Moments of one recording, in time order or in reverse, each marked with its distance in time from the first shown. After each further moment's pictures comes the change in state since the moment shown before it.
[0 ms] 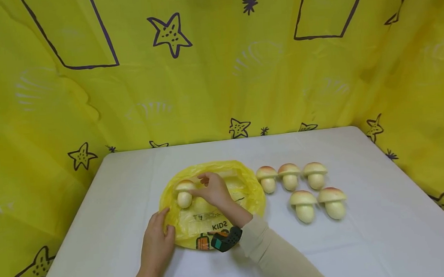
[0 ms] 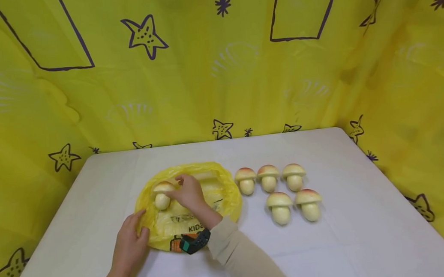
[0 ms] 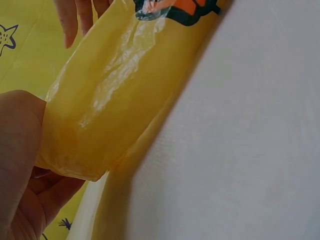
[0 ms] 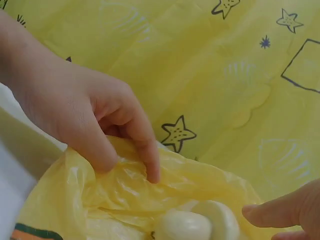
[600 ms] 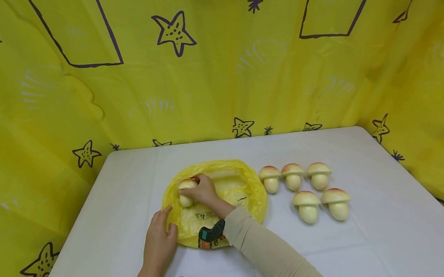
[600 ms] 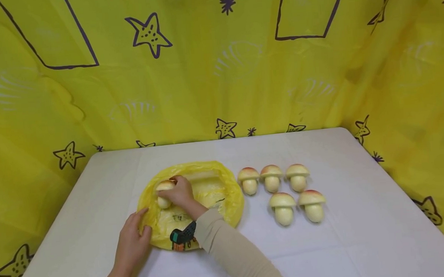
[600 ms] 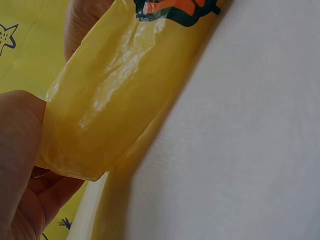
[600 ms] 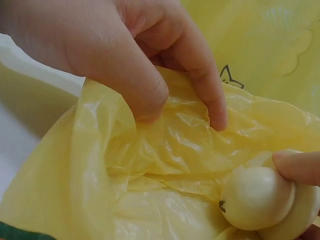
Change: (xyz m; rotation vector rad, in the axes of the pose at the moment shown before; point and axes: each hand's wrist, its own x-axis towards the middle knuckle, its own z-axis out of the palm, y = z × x) left_hand 0.001 -0.002 0.000 -0.002 0.004 -0.007; right_hand 0.033 0.022 0.049 0.115 0.016 0.075
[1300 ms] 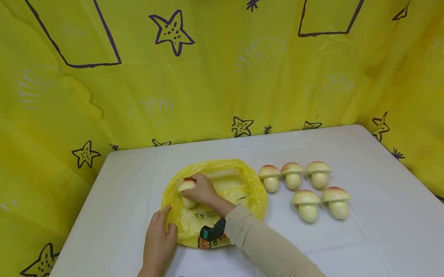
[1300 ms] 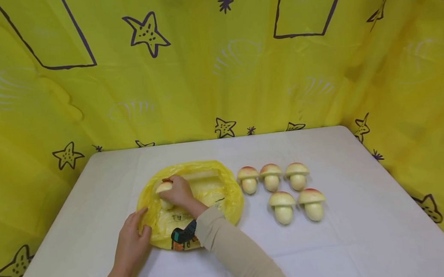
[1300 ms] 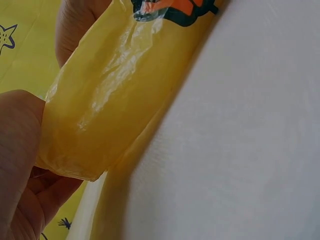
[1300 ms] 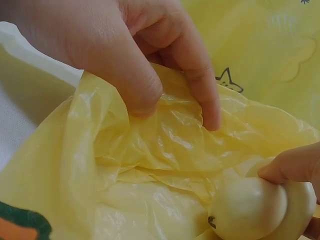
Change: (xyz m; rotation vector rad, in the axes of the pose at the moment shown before) left_hand 0.000 0.001 0.000 0.000 -0.007 -0.010; right_hand -0.002 -0.006 -0.006 -0.124 -0.097 -0.058
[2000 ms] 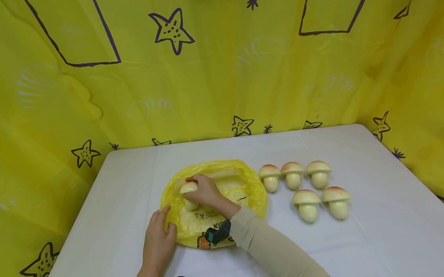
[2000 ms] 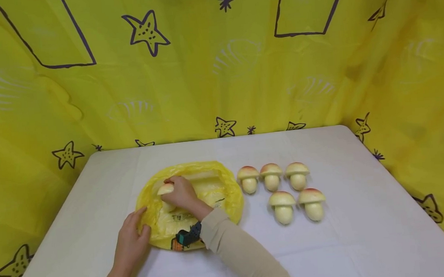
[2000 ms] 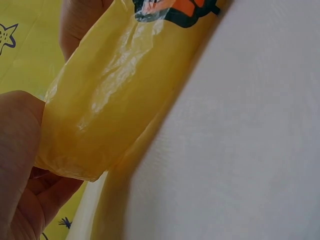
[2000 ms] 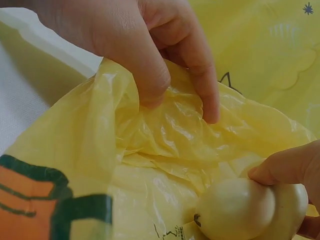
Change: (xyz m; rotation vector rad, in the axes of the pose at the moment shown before) left_hand 0.000 -0.002 0.001 -0.011 0.017 0.010; right_hand -0.008 0.000 -0.011 -0.105 -0.055 -0.063
